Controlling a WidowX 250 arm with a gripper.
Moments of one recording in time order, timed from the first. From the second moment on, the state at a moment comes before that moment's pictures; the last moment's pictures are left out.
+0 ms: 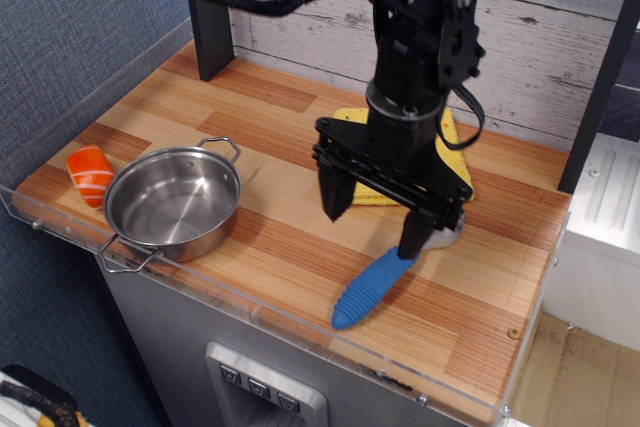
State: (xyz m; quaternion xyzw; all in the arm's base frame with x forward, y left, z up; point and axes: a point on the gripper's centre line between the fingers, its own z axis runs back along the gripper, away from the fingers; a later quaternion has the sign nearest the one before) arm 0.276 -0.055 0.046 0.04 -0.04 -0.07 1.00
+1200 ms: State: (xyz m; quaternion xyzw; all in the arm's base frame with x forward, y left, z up) arm 0.277 -0.065 0.007 0.00 -0.06 -0.16 0.99
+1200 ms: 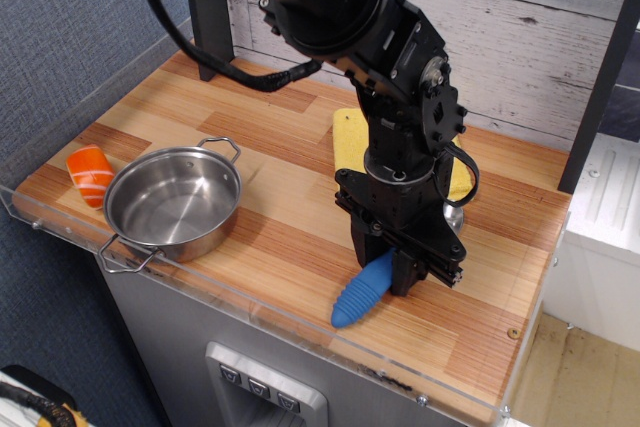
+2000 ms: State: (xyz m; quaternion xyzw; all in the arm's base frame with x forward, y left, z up) arm 0.275 -0.067 0.025 -0.02 -0.07 -0.18 0.98
